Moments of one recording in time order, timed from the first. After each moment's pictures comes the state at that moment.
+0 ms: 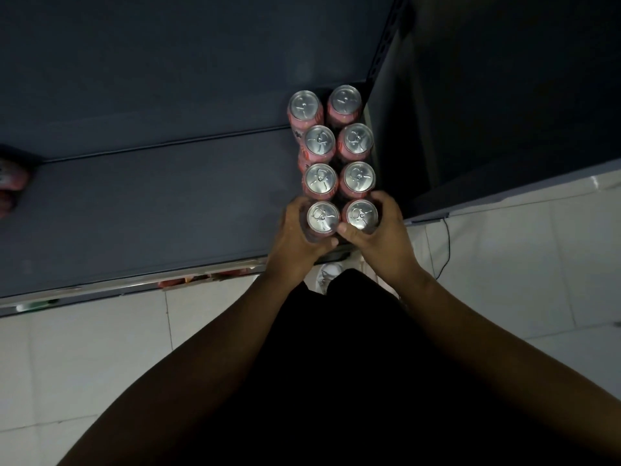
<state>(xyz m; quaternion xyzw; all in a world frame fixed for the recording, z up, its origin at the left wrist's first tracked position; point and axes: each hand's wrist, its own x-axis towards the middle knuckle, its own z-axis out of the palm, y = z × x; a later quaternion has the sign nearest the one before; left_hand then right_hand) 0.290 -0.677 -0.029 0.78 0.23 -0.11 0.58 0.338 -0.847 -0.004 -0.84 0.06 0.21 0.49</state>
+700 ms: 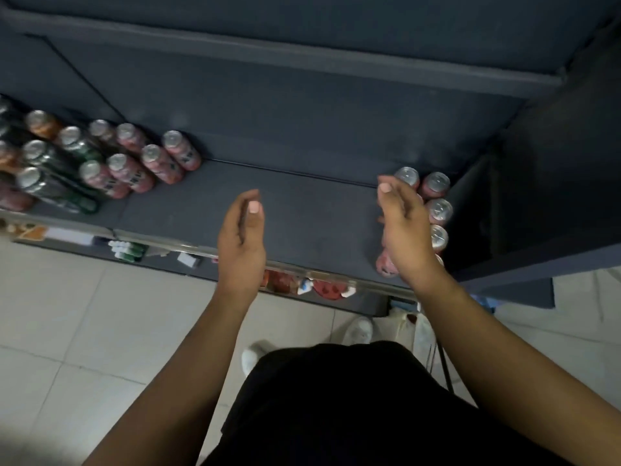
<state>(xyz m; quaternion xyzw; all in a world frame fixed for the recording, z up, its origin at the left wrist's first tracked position) 0.160 -0.544 0.154 0.67 0.38 0.27 0.57 0.312 -0.702 0.160 -0.73 -0.04 0.19 0.65</state>
